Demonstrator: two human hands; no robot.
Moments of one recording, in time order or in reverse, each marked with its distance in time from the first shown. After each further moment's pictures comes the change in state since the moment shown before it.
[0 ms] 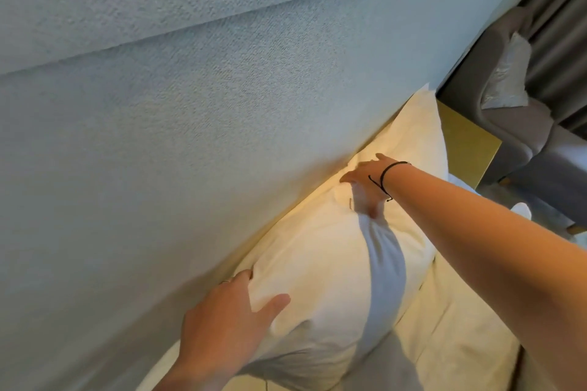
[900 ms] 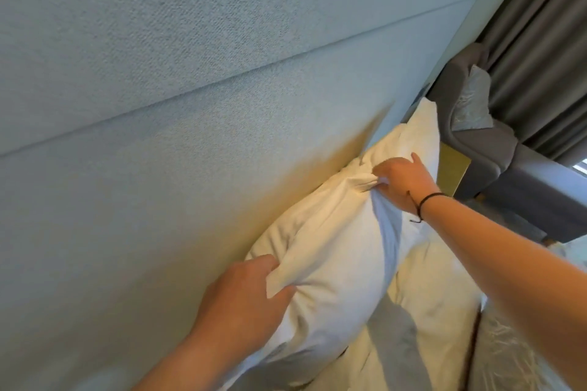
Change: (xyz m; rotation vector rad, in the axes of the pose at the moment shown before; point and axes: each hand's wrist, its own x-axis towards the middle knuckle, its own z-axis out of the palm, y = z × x) left_hand -0.035 0.050 -0.043 -0.113 0.139 0.375; right_hand -0.104 0.056 0.035 0.374 0.635 0.265
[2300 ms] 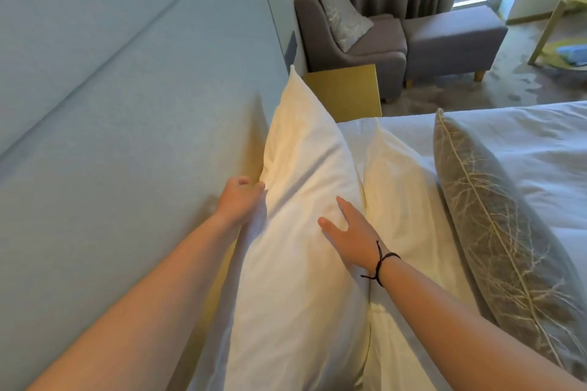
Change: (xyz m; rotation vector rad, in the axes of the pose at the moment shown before) left_hand 0.229 0.106 0.089 -0.221 -0.253 -0.049; right_hand -0.136 -0.062 0.147 1.454 0.132 0.747
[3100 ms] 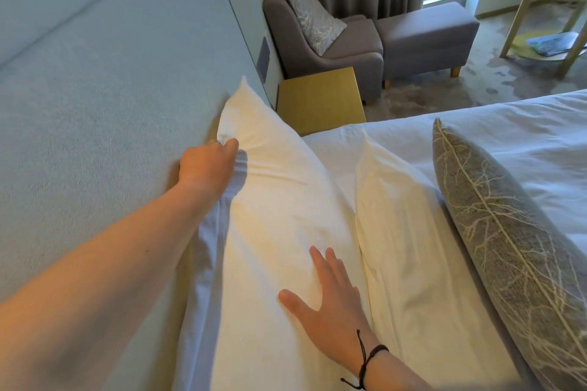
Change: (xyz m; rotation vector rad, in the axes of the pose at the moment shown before) left_hand 0.138 0.077 0.012 1.556 0.308 0.747; right_hand -0.009 -0.004 0.048 -0.096 -0.021 0.076
